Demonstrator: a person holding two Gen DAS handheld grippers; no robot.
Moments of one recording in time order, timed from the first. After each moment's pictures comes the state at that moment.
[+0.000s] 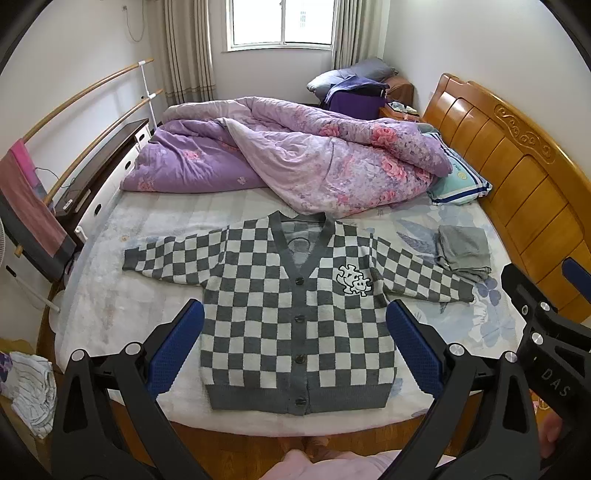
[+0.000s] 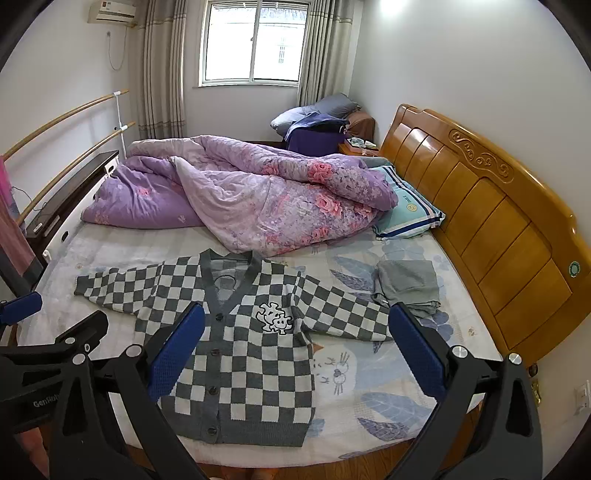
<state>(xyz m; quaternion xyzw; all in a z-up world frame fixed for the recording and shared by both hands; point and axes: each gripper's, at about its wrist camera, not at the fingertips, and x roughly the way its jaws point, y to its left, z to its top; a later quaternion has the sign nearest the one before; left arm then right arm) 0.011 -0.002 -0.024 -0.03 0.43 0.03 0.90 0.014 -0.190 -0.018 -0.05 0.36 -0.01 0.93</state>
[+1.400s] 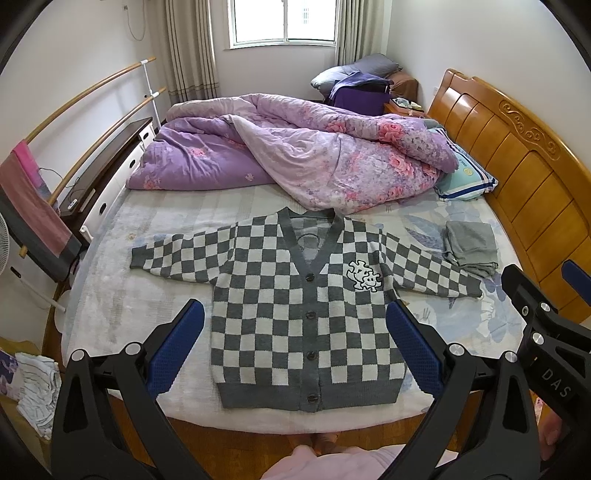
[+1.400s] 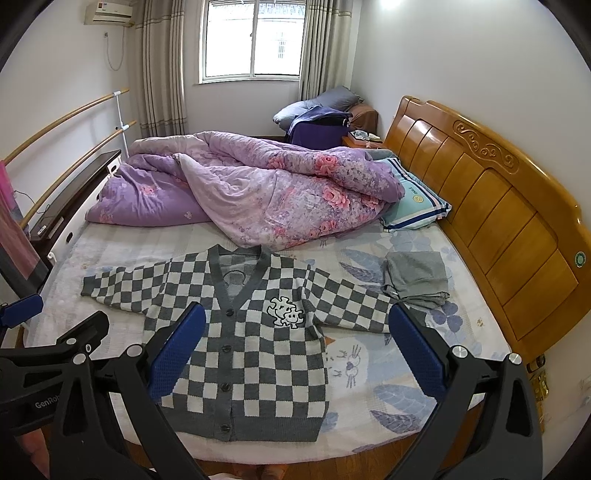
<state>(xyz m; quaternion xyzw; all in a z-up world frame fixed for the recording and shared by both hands) 0.008 0.012 -0.038 -0.02 0.44 0.03 0.90 0.015 -0.170 -0.024 -0.04 0.37 -0.01 0.93</state>
